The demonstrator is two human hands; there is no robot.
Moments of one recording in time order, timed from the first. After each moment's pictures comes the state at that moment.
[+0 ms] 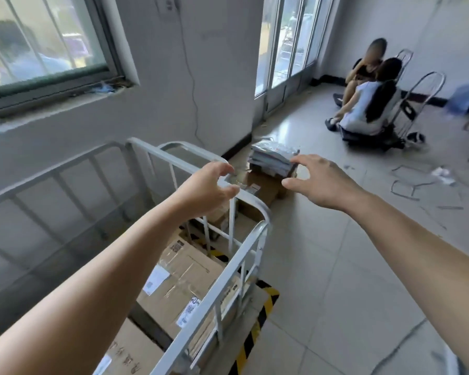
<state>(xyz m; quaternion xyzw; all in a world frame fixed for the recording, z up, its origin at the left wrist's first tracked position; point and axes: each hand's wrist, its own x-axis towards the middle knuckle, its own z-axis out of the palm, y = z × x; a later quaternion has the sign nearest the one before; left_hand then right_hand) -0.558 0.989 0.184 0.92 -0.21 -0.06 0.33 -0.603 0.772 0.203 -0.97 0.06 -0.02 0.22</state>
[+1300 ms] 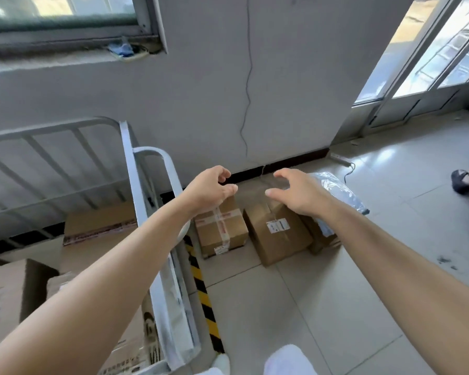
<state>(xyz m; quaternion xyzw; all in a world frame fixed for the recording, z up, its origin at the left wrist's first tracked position) -0.174 0.770 0.101 0.90 0.13 -0.06 0.41 -0.111 0.579 0.117 -0.94 -0.18 0.17 0.24</state>
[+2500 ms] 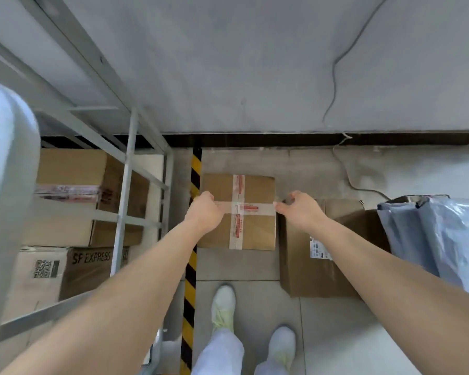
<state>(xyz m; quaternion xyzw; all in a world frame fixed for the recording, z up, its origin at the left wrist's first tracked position) 0.097 0.866 -0.317 0.74 0.50 -0.20 0.40 0.233 0.718 -0.293 -0.87 -0.13 0.44 0.17</state>
